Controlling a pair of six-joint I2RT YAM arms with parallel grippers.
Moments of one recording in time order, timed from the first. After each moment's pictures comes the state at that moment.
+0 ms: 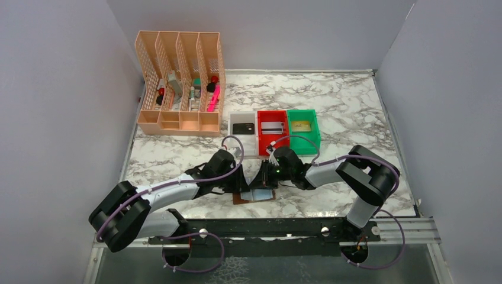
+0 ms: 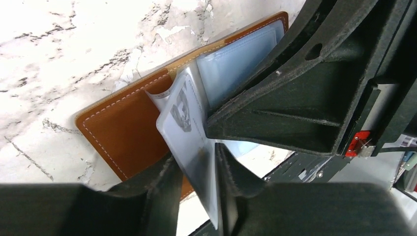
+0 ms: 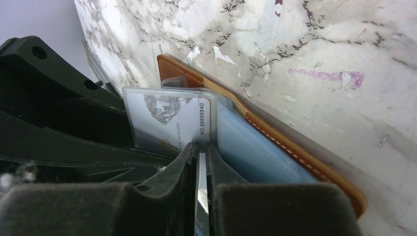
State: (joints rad) left arm -0.77 1.22 0.43 -0.05 0.25 -0.75; right arm 0.85 1.73 0.58 0.49 -0.43 1.02
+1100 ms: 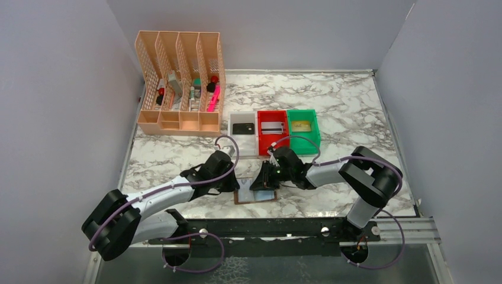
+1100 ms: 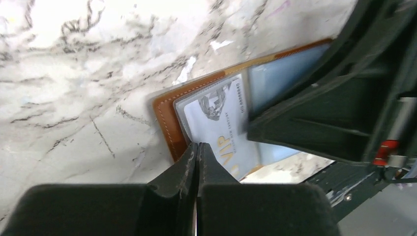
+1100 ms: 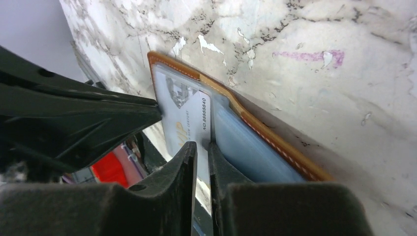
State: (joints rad) left arm -0.76 1.12 0.45 -0.18 0.08 -0.71; right arm 0.85 1.71 0.58 0.44 -0.41 1.04
